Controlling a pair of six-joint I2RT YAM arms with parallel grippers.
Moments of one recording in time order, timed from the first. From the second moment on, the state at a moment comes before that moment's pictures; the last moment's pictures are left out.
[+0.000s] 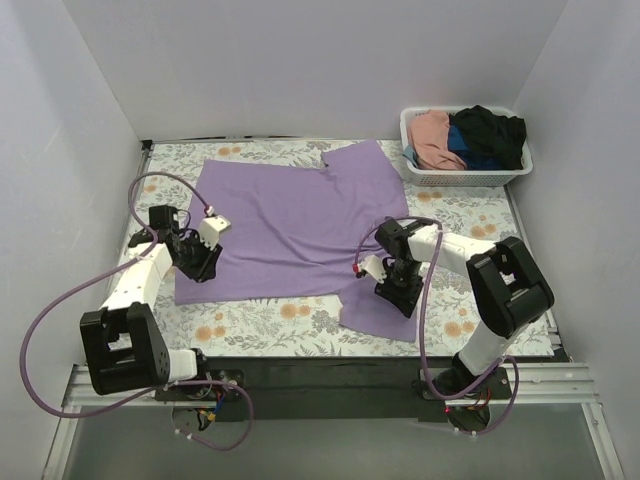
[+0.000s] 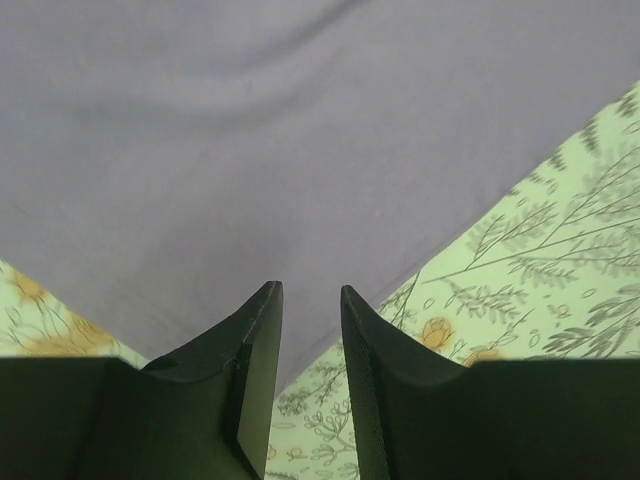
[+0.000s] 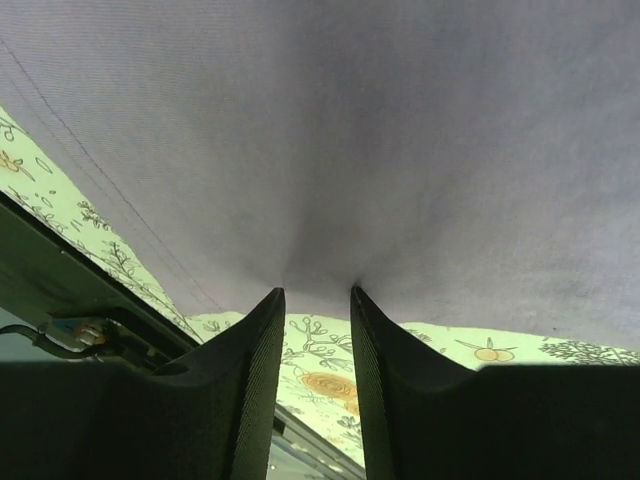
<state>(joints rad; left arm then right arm) 0.12 1.30 0.87 -0.74 0.45 0.78 0.56 1.68 0.97 -0.98 -0.20 -0.60</state>
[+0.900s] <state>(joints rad) 0.27 1.32 0.96 -0.96 0.43 0.93 0.55 1.66 1.16 -1.23 -0.47 -0.67</state>
